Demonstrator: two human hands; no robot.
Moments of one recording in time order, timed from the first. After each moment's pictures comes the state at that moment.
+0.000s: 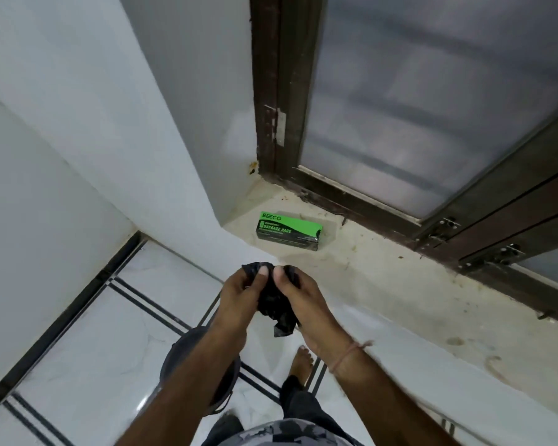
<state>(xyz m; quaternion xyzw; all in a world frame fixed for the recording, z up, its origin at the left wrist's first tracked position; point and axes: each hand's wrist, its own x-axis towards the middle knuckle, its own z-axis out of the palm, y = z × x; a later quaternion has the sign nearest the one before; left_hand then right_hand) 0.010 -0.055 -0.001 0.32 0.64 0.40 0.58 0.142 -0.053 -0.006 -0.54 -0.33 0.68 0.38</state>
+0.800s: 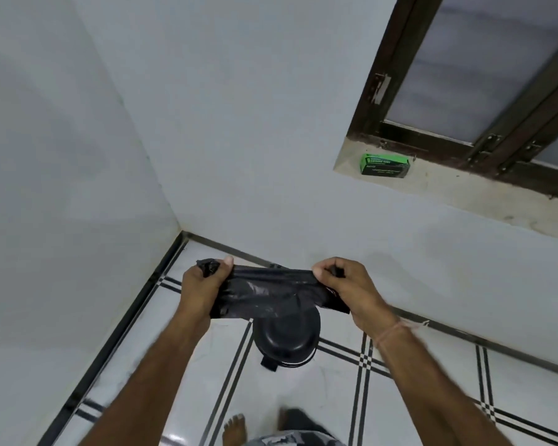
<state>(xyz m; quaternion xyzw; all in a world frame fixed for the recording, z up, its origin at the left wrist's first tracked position) -0.433 -0.244 -0.001 0.29 0.63 0.41 0.59 -0.162 -0.277 0.017 -0.64 -0.37 0.53 0.41</state>
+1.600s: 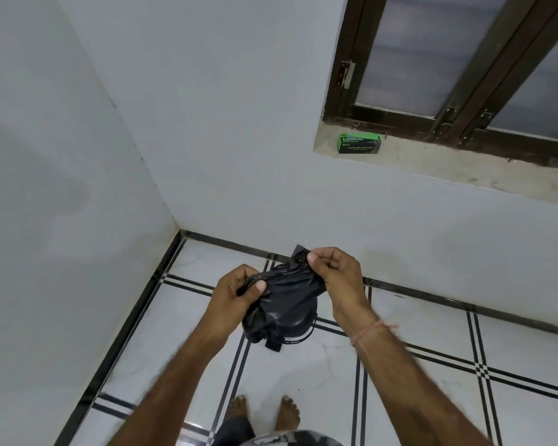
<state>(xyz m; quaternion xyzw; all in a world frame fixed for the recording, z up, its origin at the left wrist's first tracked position) -0.410 -0.361 0.020 0.54 0.48 0.33 0.61 -0.198 -0.375 0.029 -0.63 -0.26 0.48 0.55</state>
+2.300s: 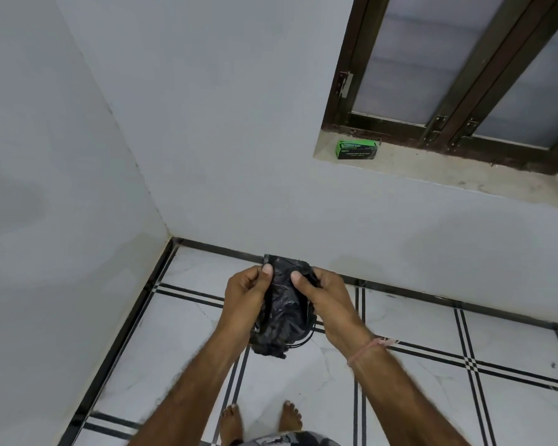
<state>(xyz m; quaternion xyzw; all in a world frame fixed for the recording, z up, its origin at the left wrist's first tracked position) -0.419 -0.357 0.037 0.43 0.48 0.39 0.66 -0.265 -0.396 0.043 -0.60 -0.29 0.54 0.52</state>
